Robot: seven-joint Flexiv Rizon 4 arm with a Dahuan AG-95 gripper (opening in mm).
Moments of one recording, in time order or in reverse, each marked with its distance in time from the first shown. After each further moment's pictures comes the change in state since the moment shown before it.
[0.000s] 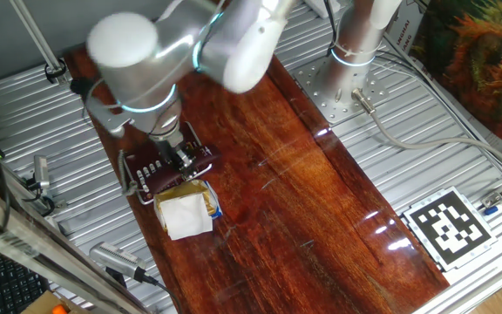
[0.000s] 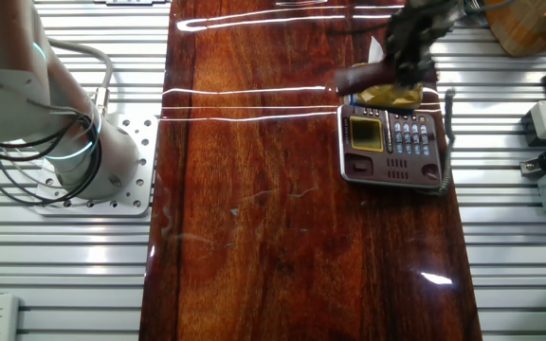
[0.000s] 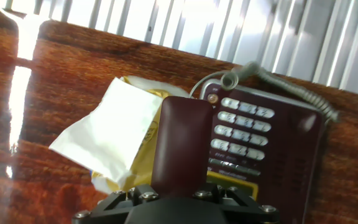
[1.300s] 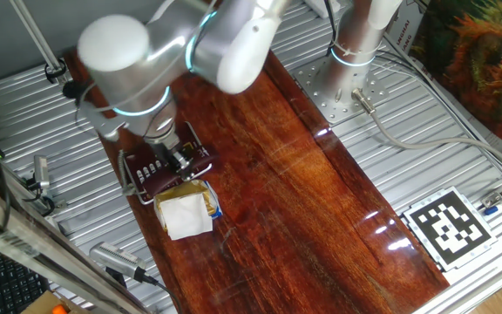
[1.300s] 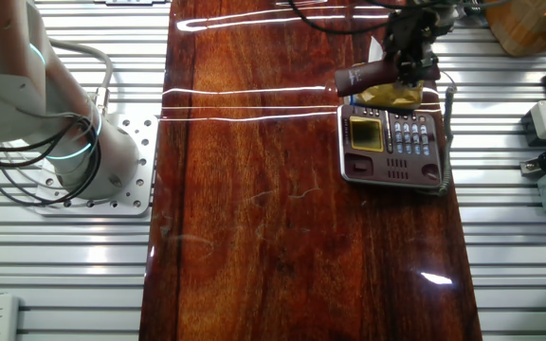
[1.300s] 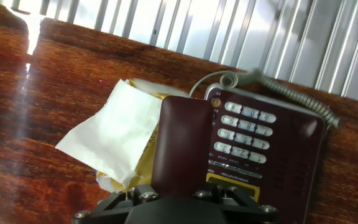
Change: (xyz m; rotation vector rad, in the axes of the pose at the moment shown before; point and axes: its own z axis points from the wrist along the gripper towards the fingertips) arm 0.000 0.002 -0.005 -0.016 0.017 -0.026
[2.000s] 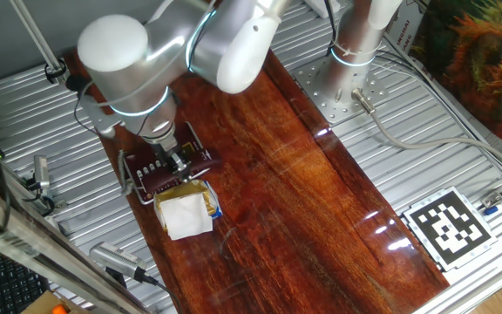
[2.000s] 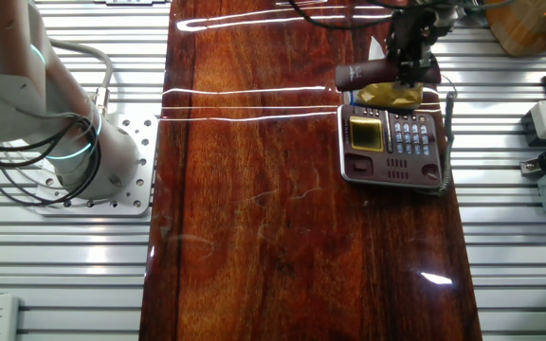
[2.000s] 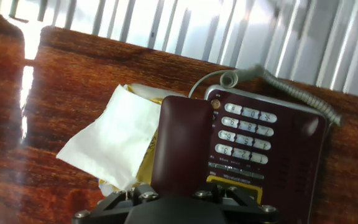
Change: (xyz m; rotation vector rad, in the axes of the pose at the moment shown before) arm -0.003 0.000 0.000 0.009 0.014 0.205
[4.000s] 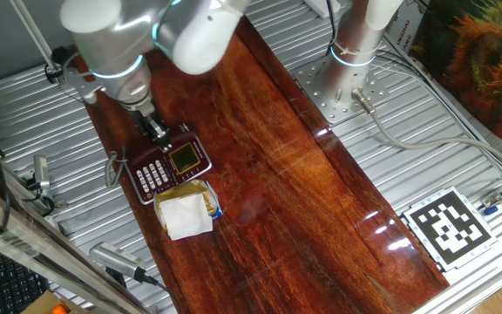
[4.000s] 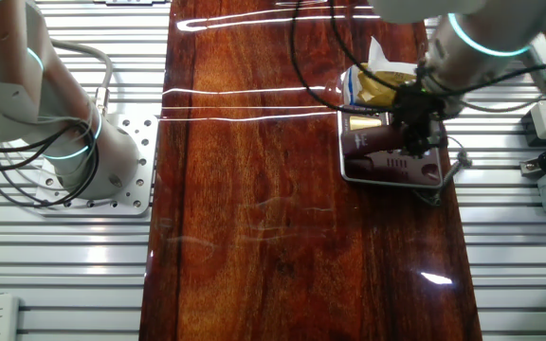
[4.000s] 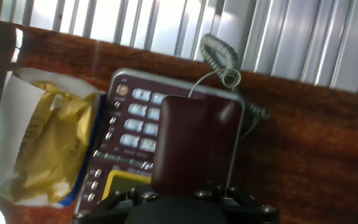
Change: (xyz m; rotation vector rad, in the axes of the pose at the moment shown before) arm -0.018 -0.118 0.031 -0.025 -0.007 -0.150
